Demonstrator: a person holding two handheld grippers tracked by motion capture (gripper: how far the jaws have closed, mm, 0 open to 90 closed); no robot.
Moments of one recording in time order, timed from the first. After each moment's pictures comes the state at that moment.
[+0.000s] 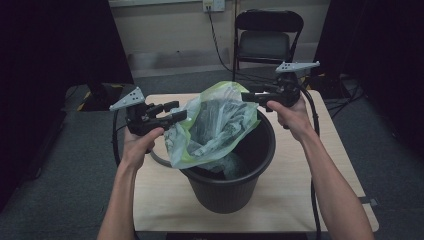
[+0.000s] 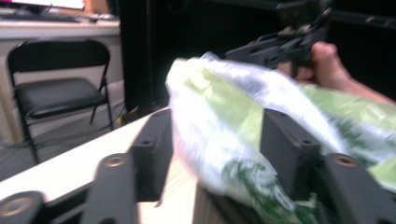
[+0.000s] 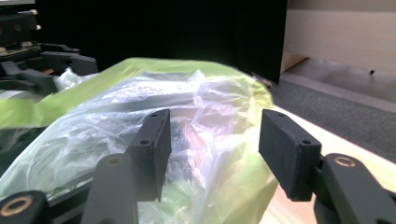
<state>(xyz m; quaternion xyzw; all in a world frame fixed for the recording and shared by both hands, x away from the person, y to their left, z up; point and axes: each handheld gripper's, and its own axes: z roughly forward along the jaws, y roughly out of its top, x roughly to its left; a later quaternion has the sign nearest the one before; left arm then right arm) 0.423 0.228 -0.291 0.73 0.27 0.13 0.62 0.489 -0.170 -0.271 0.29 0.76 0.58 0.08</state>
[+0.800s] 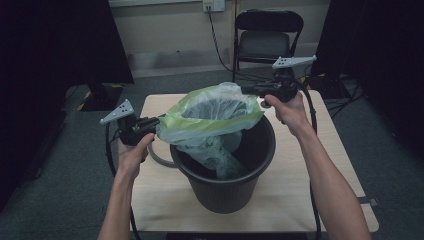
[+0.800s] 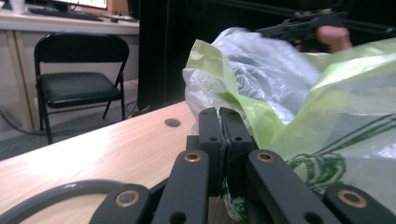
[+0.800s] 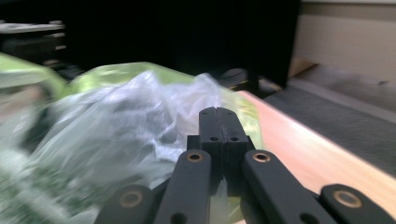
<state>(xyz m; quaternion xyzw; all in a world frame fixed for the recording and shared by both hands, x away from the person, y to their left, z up) 0.409 0.254 -0.313 0.69 0.29 0.13 0.65 0.497 -0.166 -0.259 0.26 0.76 0.59 0.09</state>
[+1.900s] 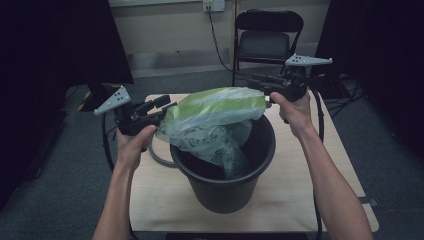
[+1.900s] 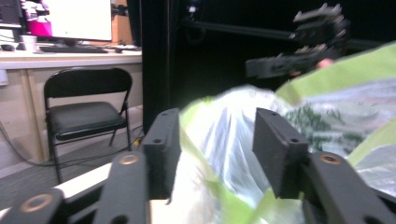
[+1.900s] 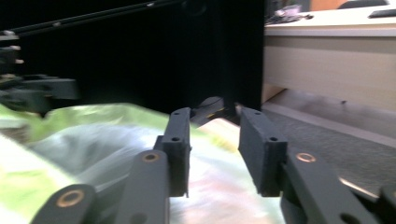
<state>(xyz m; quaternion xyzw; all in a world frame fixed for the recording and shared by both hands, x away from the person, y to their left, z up) 0.405 0.237 -0.278 0.68 0.27 0.18 0.66 0.477 -0.177 -0.252 0.29 0.72 0.62 0.13</state>
